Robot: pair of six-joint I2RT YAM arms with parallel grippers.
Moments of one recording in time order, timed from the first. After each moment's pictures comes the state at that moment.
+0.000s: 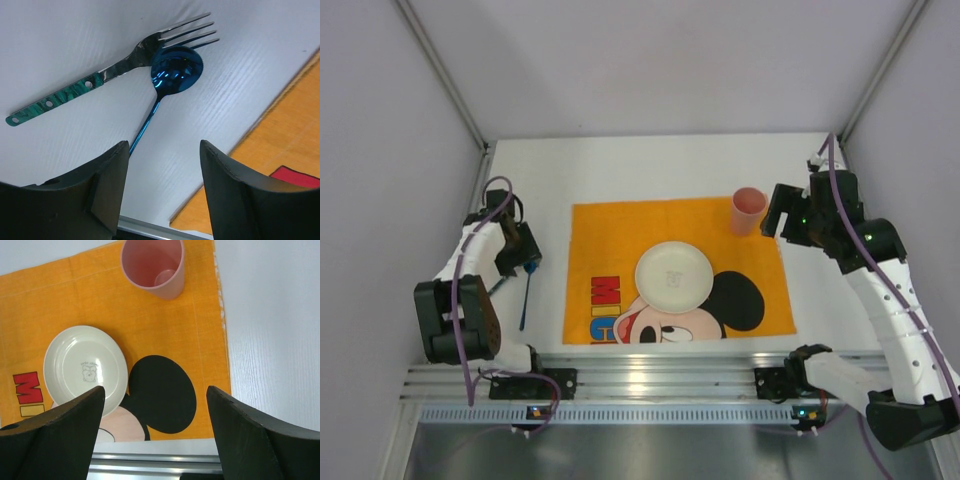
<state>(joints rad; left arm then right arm) 0.14 1.45 1.01 -0.79 -0.08 -0.35 0.26 1.02 1.27 -0.99 0.11 0.40</state>
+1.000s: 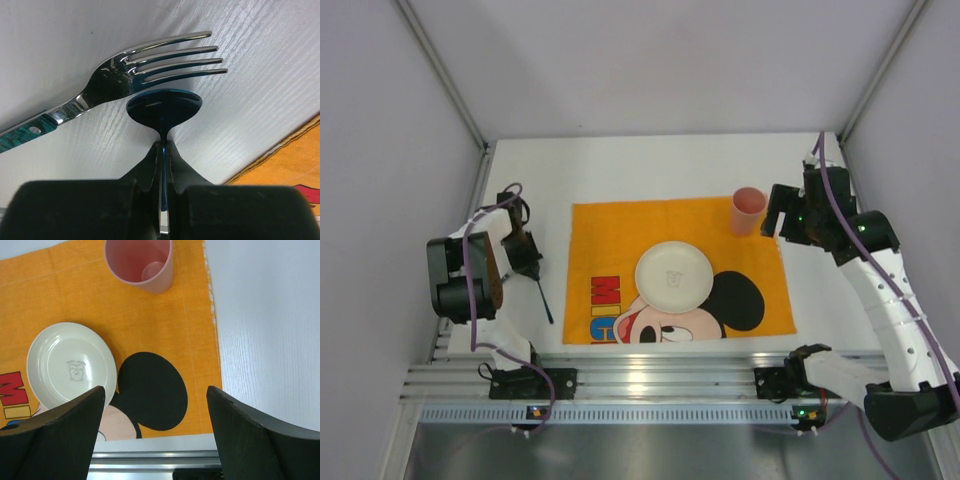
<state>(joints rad) 0.16 1.77 1.07 -0.77 0.00 -0.29 0.26 1.06 1.28 -1.02 0.14 0.39</state>
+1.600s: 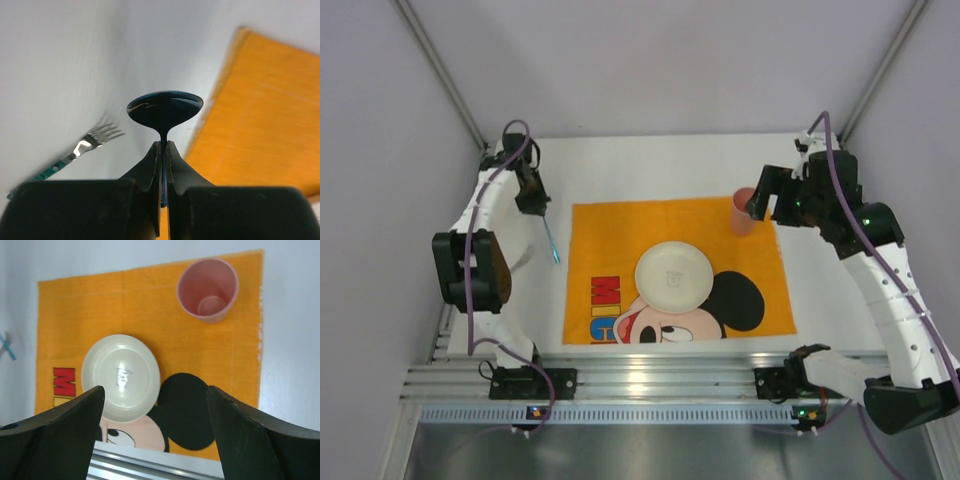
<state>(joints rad) 0.05 1.82 1.51 -0.86 -0.06 -0.32 0.28 1.10 1.38 -0.94 0.00 0.36</state>
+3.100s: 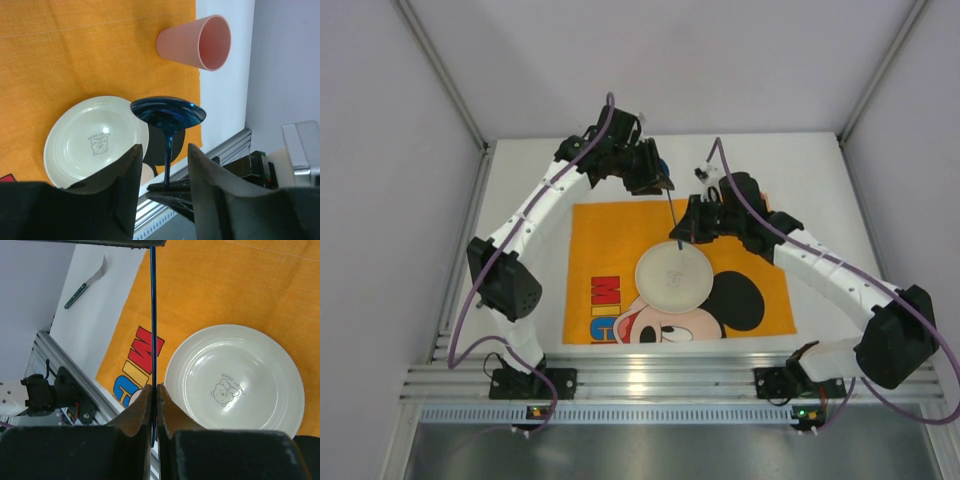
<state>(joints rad) -0.54 1.85 1.95 -0.86 0.33 -0.73 0.60 1.34 1.07 -0.29 -0.35 0.51</state>
